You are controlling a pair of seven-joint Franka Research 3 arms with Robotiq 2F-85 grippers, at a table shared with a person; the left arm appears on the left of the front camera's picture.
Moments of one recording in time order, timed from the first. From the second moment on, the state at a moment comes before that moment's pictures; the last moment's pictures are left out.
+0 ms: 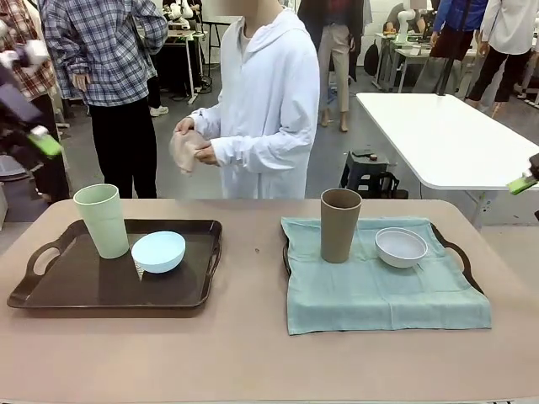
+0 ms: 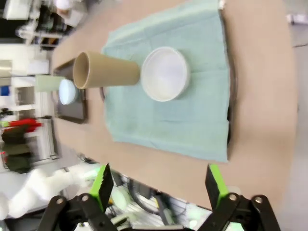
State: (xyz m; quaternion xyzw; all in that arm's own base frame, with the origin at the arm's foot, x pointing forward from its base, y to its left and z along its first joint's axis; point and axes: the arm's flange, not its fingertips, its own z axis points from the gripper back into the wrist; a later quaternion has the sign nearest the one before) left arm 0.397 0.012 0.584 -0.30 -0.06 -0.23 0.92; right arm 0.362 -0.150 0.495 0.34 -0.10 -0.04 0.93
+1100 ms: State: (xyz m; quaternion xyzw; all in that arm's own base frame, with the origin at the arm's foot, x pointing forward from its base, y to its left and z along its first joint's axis) left arm 0.350 0.190 0.482 -0.56 -0.11 -0.08 0.82; right arm 0.349 -0.210 0.462 0.55 -0.08 -0.10 0.83
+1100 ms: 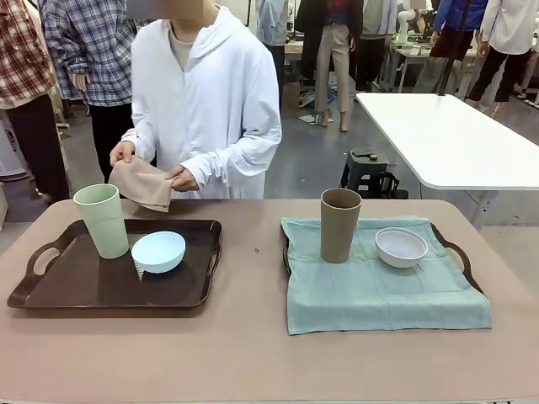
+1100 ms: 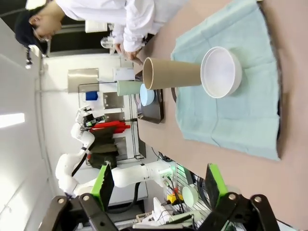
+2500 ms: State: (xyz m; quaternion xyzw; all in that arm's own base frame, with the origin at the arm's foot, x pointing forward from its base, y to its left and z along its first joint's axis) left arm 0.352 0.185 0.483 -0.55 -0.11 -0.09 0.82; right arm 0.348 -0.212 0.461 0.54 -0.08 -0.10 0.83
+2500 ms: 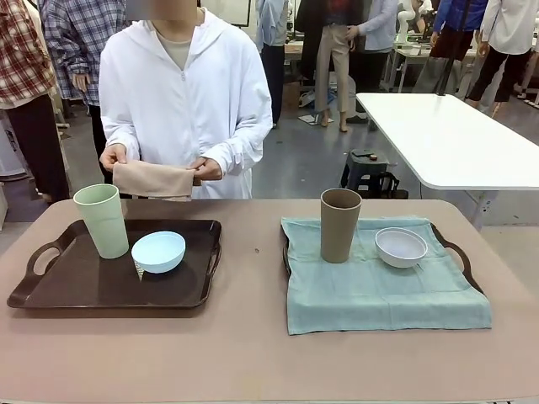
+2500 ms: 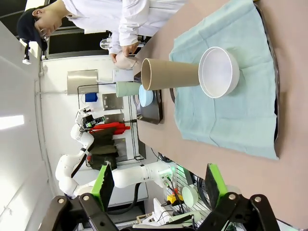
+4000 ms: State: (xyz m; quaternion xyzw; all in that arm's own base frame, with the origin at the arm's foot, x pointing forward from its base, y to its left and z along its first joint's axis) left arm 0.352 0.185 0.483 -0.55 -0.11 -0.09 0.82; right arm 0.348 -0.212 0.461 0.54 -0.08 -0.10 0.83
